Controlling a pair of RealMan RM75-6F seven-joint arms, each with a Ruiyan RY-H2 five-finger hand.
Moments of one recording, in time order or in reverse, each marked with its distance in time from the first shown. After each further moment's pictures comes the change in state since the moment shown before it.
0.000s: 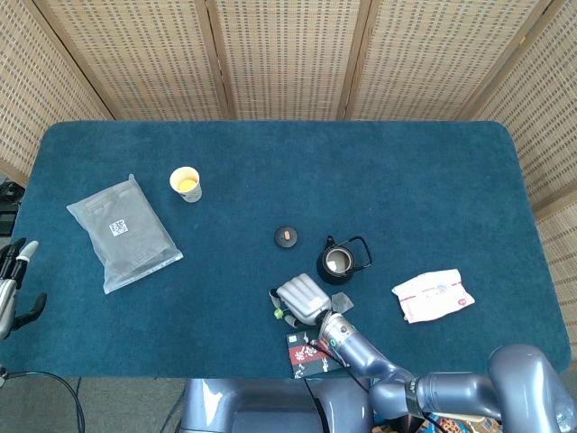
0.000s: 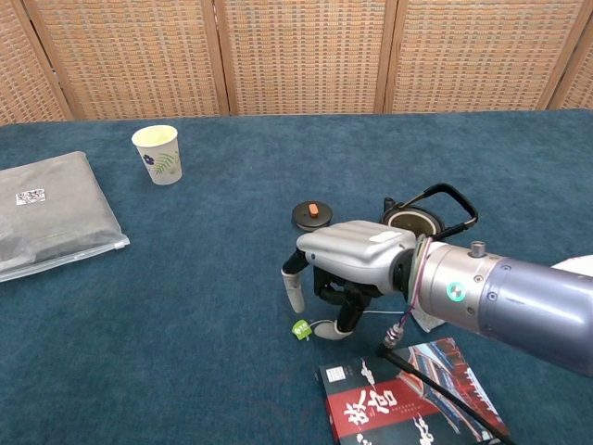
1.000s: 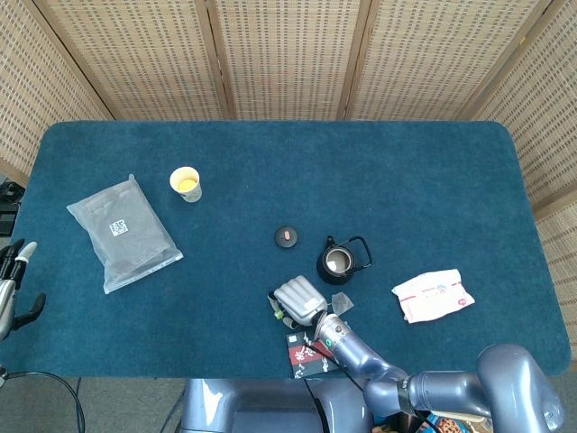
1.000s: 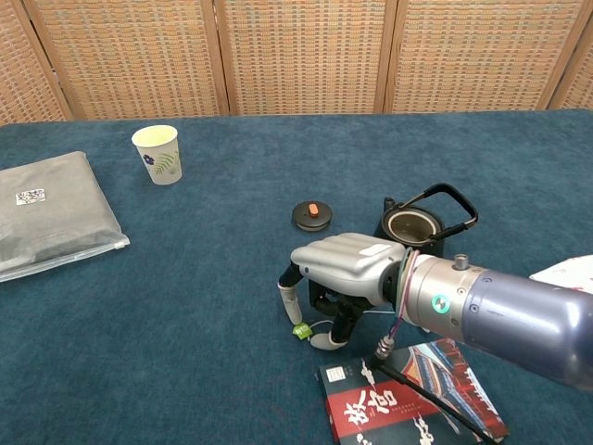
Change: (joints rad) left arm 0.000 -0.010 -0.001 0.016 -0.012 -0.012 -0.010; right arm 0.015 -0.046 -0.009 0.063 0.014 -0.024 0.000
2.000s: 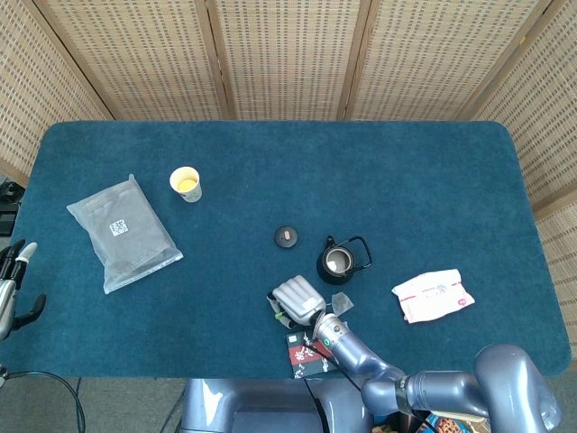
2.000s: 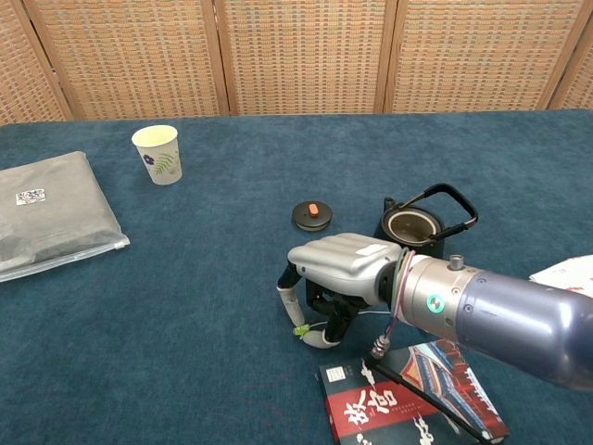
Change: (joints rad) left arm -0.001 -0.003 0.000 0.006 -0.008 -0.011 -0.003; right arm 0.003 -0.012 0.007 0.011 0.003 0.000 0.007
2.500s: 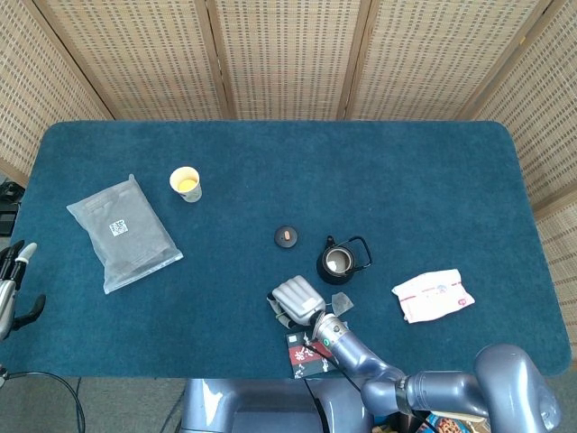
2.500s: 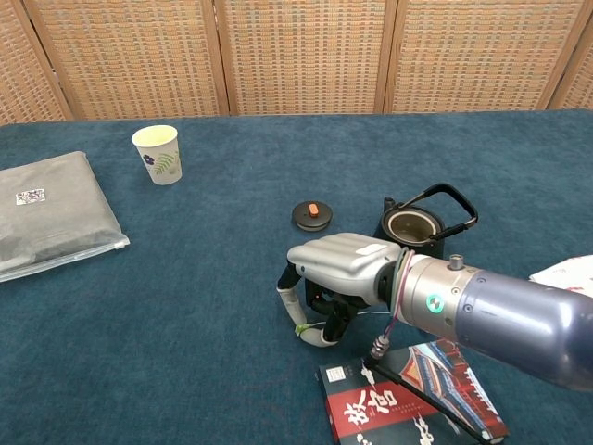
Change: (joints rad) left arm 0.001 0.001 0.000 -0.001 -0.002 -0.001 -0.001; right arm -0.001 0.001 0.001 -0.005 0.002 0.003 -0.001
